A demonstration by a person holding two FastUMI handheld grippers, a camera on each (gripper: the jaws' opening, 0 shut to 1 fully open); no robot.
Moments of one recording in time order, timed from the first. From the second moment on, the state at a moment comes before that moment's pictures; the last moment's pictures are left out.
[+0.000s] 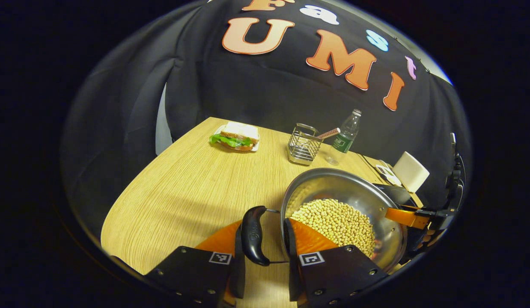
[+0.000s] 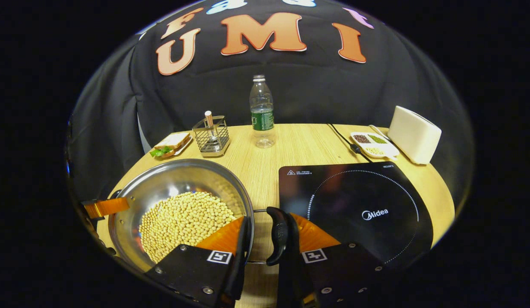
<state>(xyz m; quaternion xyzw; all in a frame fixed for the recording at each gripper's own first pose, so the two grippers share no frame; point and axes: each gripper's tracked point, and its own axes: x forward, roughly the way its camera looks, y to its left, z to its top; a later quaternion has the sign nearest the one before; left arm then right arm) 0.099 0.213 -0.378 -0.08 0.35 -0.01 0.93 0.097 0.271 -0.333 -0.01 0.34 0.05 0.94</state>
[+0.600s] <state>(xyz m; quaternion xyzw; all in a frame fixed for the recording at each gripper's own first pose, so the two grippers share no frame) 0.077 0.202 -0.303 -0.08 0.29 0.02 0.95 0.084 0.266 -0.269 0.00 0.30 0.08 0.95</state>
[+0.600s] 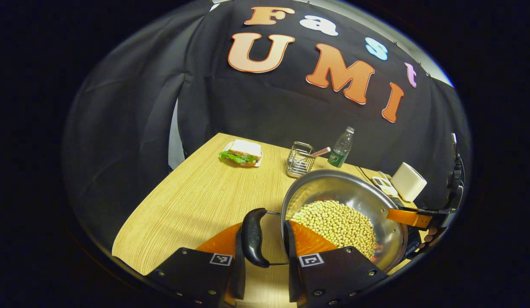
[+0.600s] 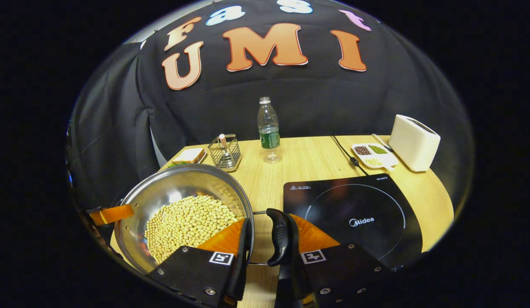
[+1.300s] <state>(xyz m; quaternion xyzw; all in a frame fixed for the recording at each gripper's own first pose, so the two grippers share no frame) 0.077 0.092 -0.255 -0.06 0.27 -0.02 0.96 0.072 0.168 -0.224 0.03 0.27 0.05 0.96</state>
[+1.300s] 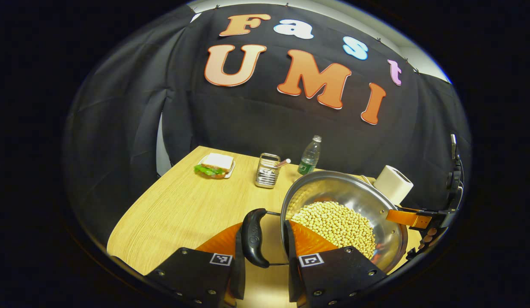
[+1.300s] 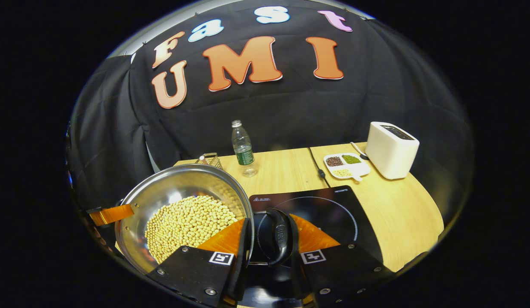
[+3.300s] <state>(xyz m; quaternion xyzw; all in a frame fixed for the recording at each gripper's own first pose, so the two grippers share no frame) 0.115 -0.138 -0.344 -0.01 0.35 -0.09 0.93 0.102 -0.046 -0.270 0.03 0.33 -0.01 0.94</state>
